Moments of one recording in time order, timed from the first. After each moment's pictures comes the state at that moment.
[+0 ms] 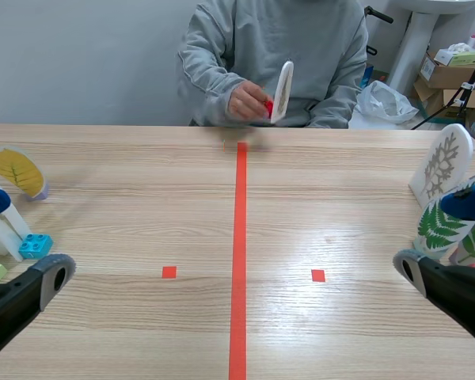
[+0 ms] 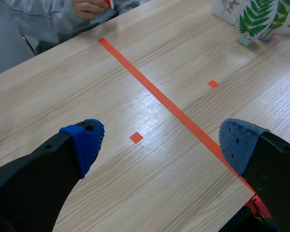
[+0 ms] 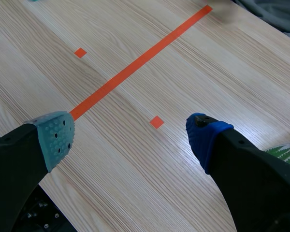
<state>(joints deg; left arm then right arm) 60.2 -17.0 -25.0 137.2 -16.8 -39.9 4.3 -48.5 27.5 26.8 126.7 28.0 45.4 -15.4</state>
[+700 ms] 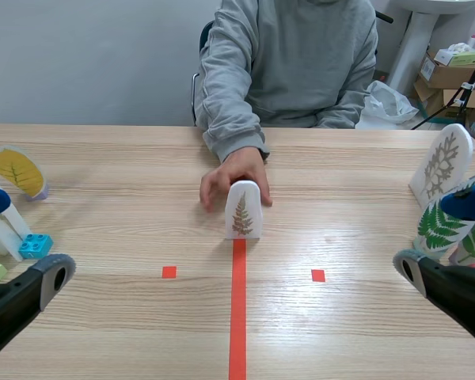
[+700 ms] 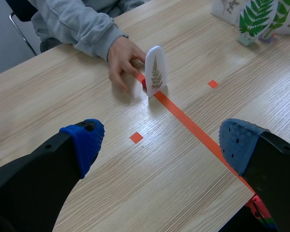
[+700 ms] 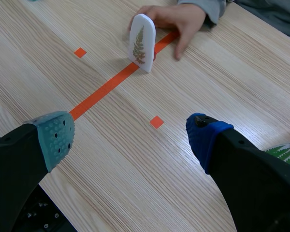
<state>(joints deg) 60.2 -17.0 -25.0 137.2 -16.8 -39.9 4.3 -48.5 27.5 26.8 126.7 28.0 45.4 -15.4</state>
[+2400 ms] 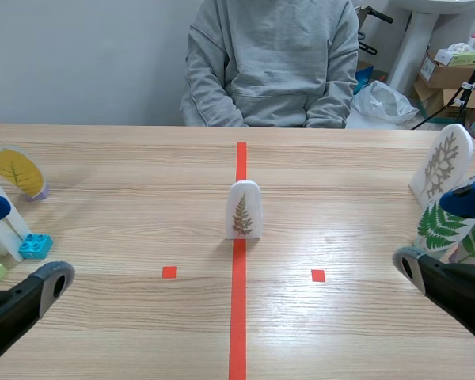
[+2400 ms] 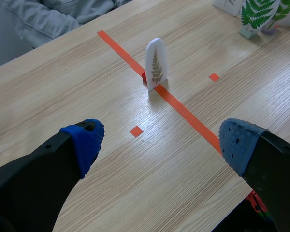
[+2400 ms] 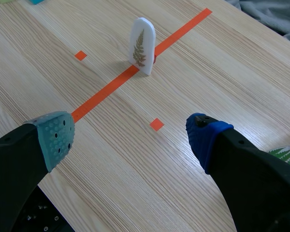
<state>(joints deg) 60.2 -17.0 -25.0 137.2 -16.6 -39.9 5.8 -48.5 27.5 26.8 126.7 28.0 45.4 -14.8</state>
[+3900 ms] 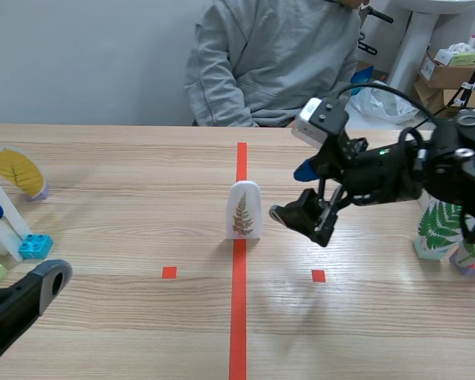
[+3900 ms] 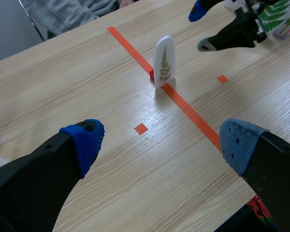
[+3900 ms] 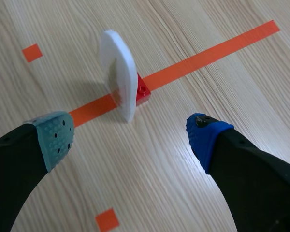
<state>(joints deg) 60.2 -13.0 -25.0 136.9 -14.8 -39.7 5.8 18.1 25.5 -26.6 71.0 12.9 44.2 -12.0</state>
